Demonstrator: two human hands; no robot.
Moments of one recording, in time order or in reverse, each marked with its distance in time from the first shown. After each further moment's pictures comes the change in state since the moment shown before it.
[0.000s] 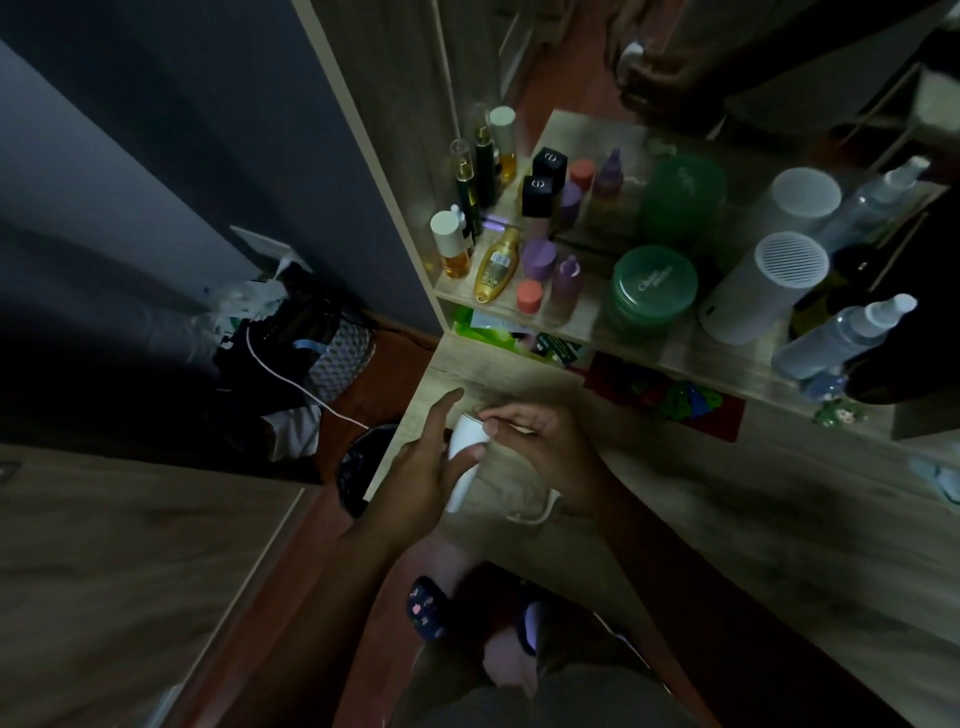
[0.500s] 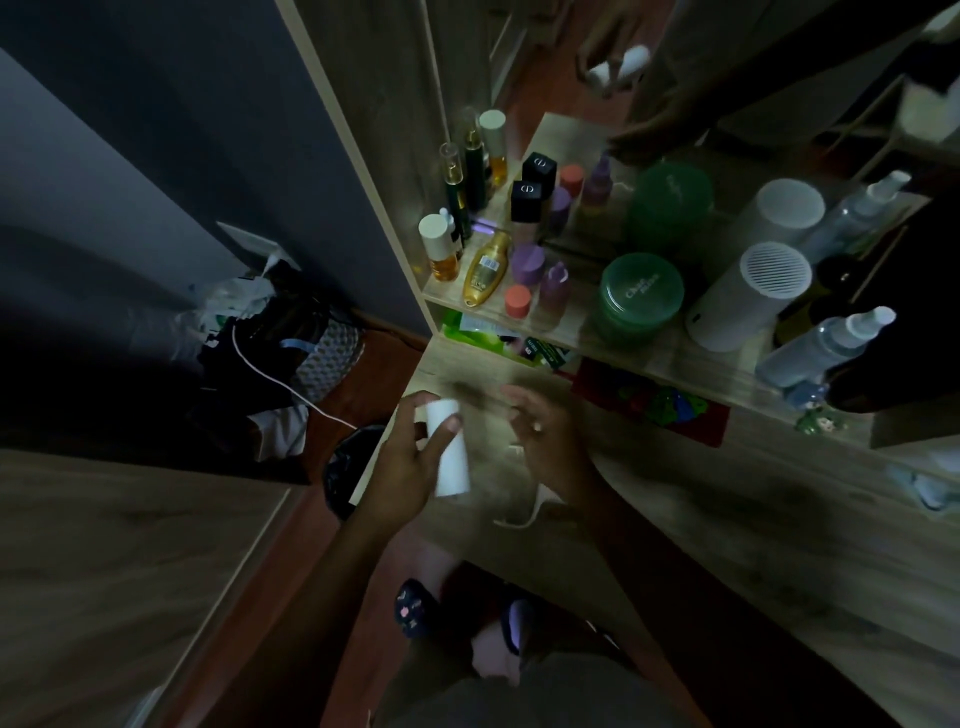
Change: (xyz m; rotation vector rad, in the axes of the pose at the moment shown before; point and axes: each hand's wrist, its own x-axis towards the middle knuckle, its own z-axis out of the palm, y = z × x) left_hand 0.020 0.001 0.009 -0.382 0.118 -0.235; right_hand 0.022 0.043 -0.021 -0.258 0.191 0.037
